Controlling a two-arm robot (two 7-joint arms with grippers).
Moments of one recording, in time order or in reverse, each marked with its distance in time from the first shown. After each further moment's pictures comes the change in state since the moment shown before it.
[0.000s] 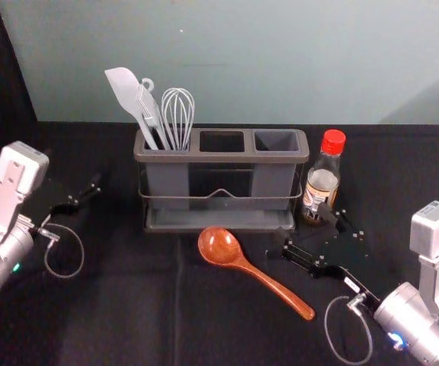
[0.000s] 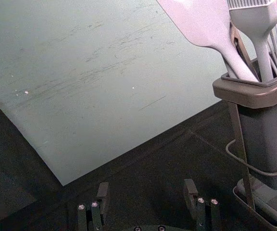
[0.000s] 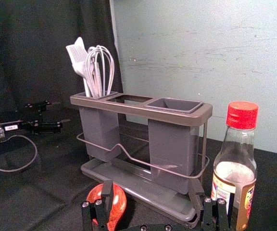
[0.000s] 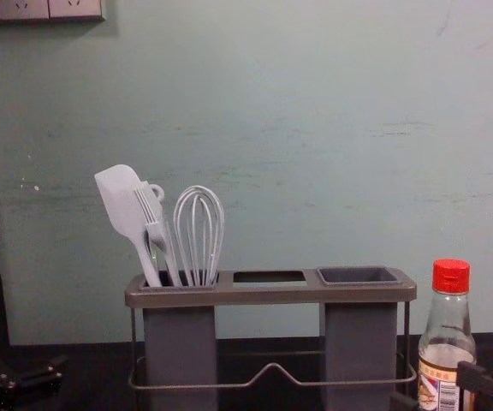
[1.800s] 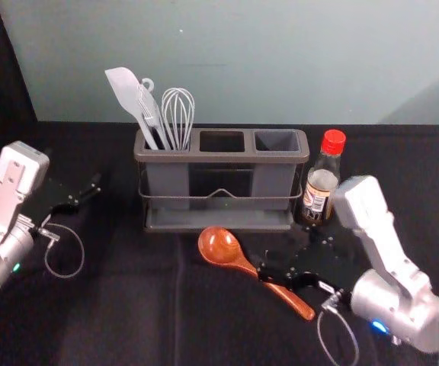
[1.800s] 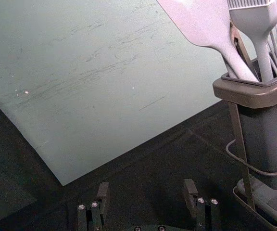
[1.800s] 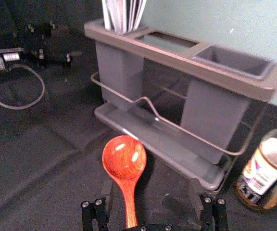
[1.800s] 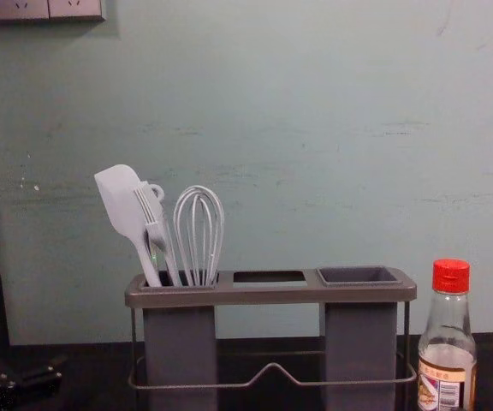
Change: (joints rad) left arm 0.000 0.000 0.000 0.000 0.000 0.000 0.000; right arm 0.082 0.066 -0.101 -0.159 -0.126 0.481 -0.054
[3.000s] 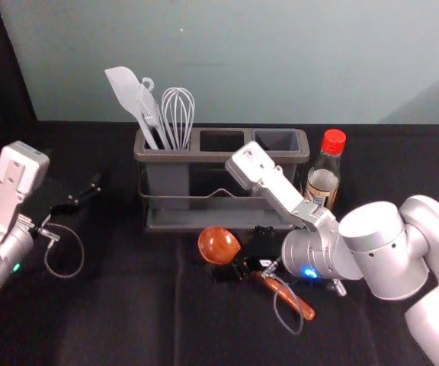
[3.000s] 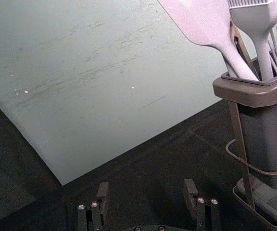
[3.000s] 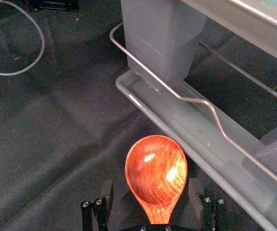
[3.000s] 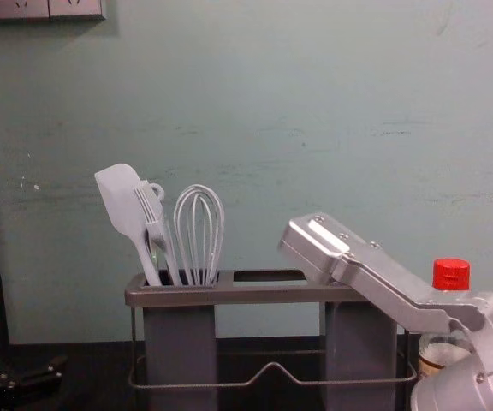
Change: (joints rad) left arm 0.000 0.000 0.000 0.000 0.000 0.000 0.000; right arm 0.379 -0.149 -0.210 0.220 -0.128 0.485 0.147
